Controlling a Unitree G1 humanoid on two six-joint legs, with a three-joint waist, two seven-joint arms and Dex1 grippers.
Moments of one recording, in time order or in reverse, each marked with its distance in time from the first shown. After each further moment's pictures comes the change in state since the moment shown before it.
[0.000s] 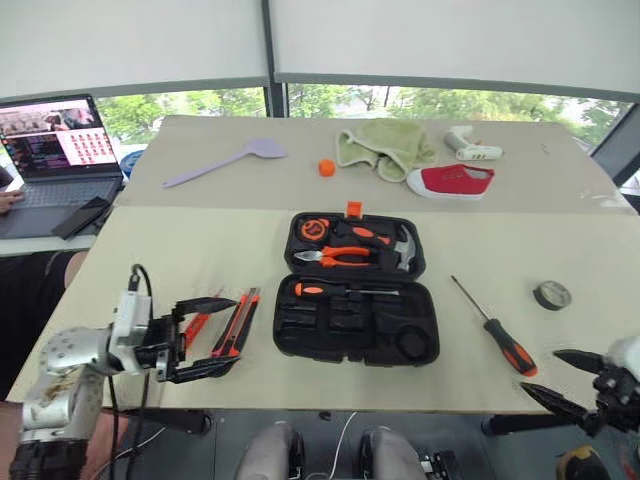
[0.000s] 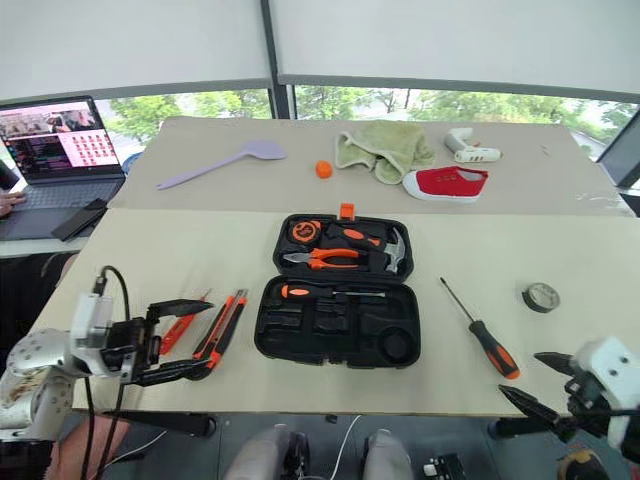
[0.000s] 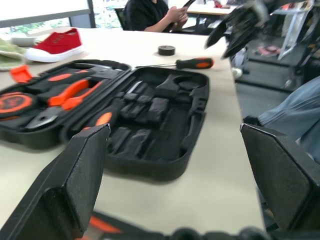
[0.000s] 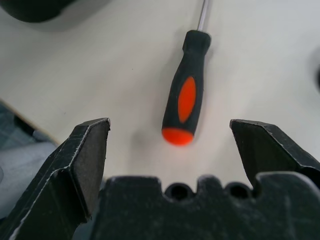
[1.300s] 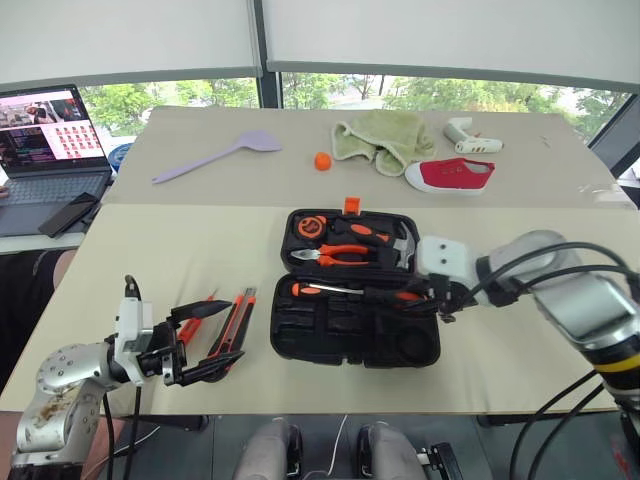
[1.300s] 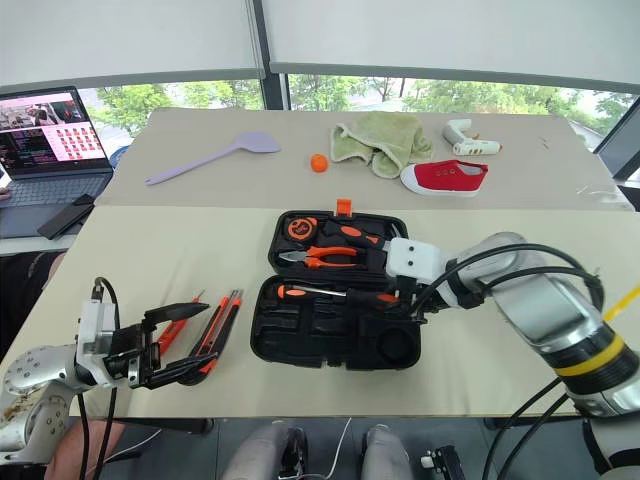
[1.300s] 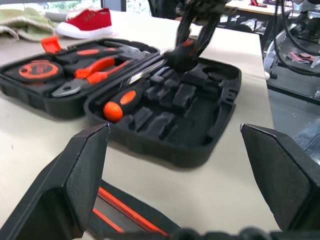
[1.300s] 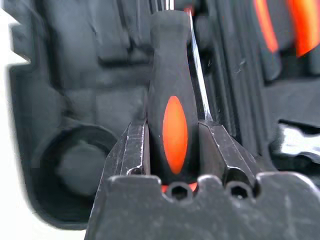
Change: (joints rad) left arm 0.136 -0.002 0.052 -0.061 0.016 -0.001 0.154; right arm -1.214 -0.019 1.001 0.076 -0.325 0.242 0.295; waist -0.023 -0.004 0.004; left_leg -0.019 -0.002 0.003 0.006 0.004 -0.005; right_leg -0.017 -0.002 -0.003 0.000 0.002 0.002
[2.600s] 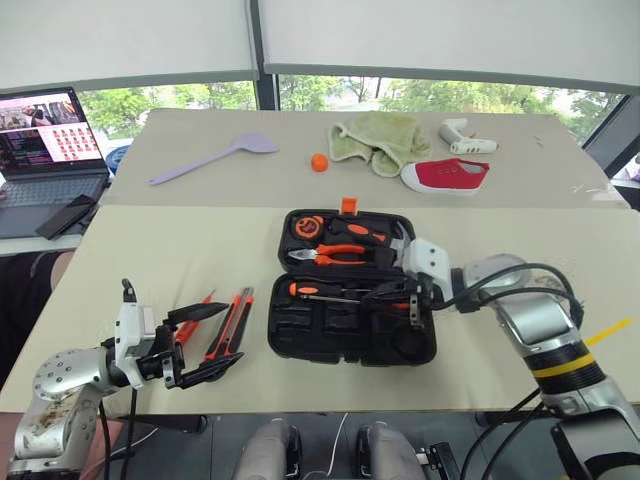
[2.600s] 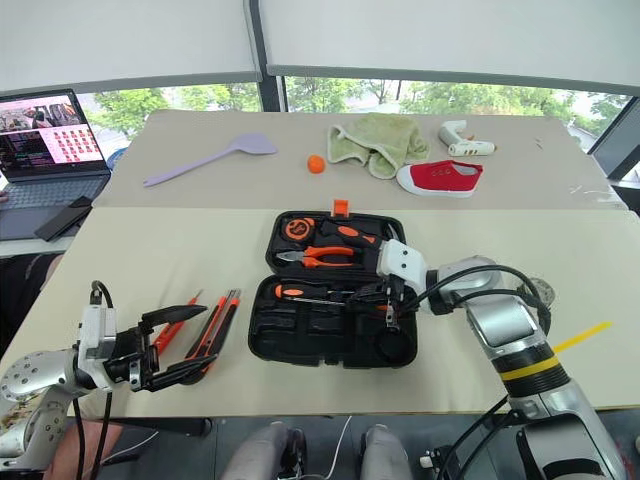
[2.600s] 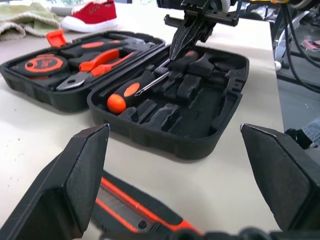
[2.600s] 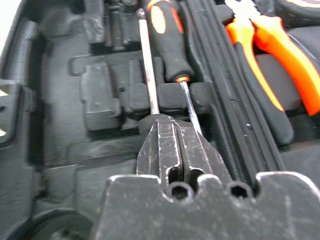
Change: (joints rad) left arm -0.010 0.010 -0.001 0.019 0.040 -0.039 0.025; right arm 0.136 0.309 -0.198 0.254 0.009 -0.360 -0.029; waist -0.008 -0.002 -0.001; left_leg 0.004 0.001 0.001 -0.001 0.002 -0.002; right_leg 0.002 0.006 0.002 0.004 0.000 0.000
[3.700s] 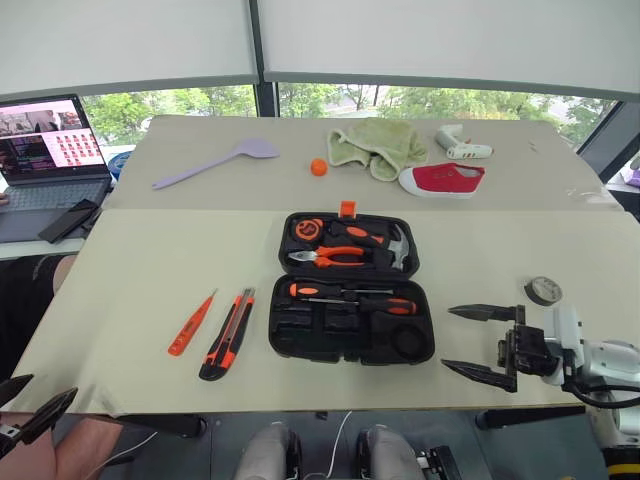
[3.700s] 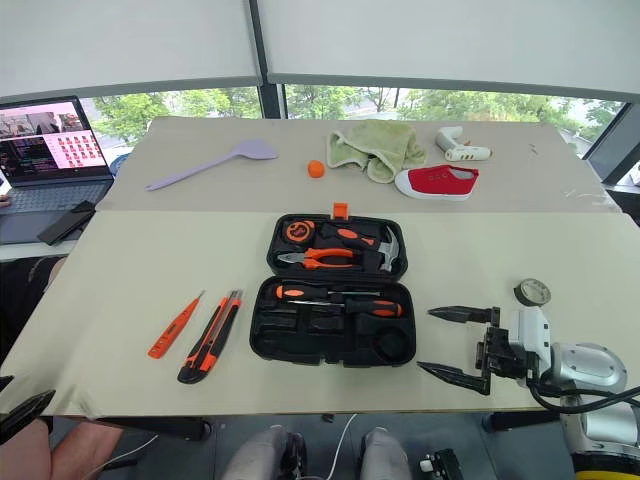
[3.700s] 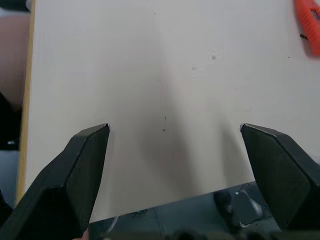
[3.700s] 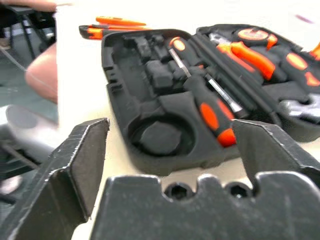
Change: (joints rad) left arm 0.453 0.101 0.551 0.128 -0.020 0.331 0.269; right arm 0.566 -0.041 -0.514 -0.014 0.420 -0.419 0.305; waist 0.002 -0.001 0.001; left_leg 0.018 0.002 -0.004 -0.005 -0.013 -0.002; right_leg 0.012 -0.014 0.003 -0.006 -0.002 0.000
